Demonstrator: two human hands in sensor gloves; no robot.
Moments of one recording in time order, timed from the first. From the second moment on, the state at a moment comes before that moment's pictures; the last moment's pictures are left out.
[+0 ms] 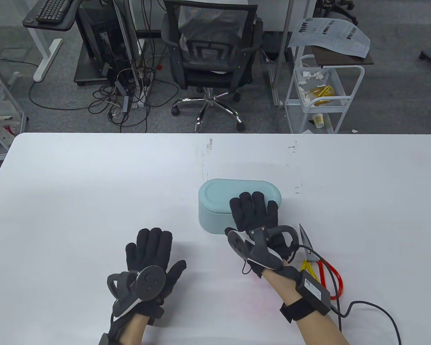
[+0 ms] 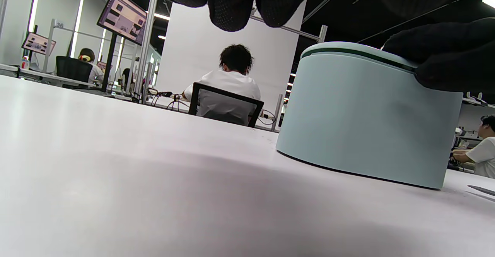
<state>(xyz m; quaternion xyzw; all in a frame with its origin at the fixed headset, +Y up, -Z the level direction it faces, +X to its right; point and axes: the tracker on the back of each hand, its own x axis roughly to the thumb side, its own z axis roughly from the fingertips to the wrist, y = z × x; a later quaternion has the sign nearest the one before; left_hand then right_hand) -0.198 -0.728 -0.227 0.09 -0.08 0.12 0.99 0.065 -0.697 -0.309 -0.13 0.19 -0.97 0.07</state>
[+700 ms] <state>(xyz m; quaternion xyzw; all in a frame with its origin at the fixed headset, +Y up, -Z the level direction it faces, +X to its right) -0.198 -0.728 -0.224 0.10 -0.09 0.12 0.98 0.056 -0.716 -0.305 -0.12 0.23 -0.96 0.10</state>
